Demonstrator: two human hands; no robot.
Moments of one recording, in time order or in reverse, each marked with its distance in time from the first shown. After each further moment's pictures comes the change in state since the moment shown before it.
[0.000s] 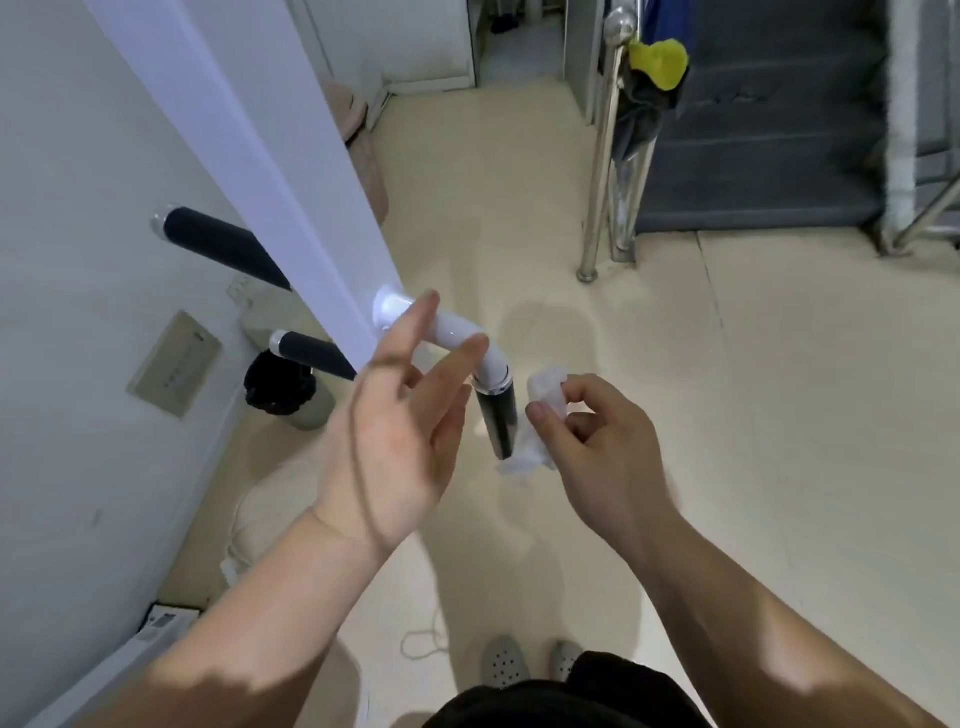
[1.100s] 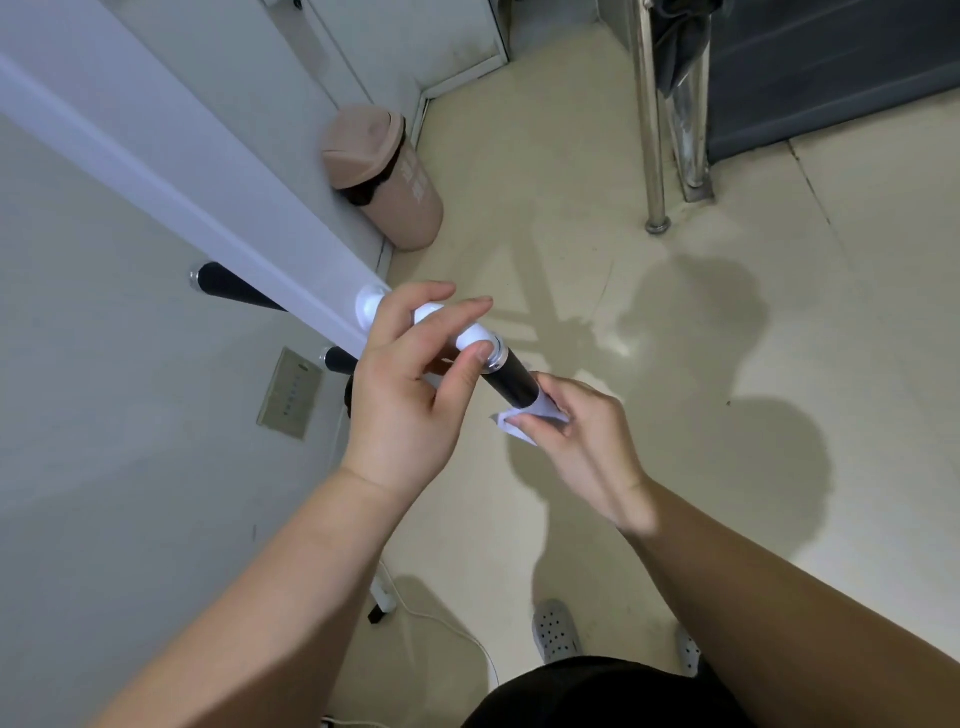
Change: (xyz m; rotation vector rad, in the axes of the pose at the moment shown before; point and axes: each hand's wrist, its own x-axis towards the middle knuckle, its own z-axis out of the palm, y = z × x) left_hand 0.027 0.005 0.009 -0.183 -0.051 -0.188; right_hand 0.022 0.057 0.039 0.224 -0.130 -0.060
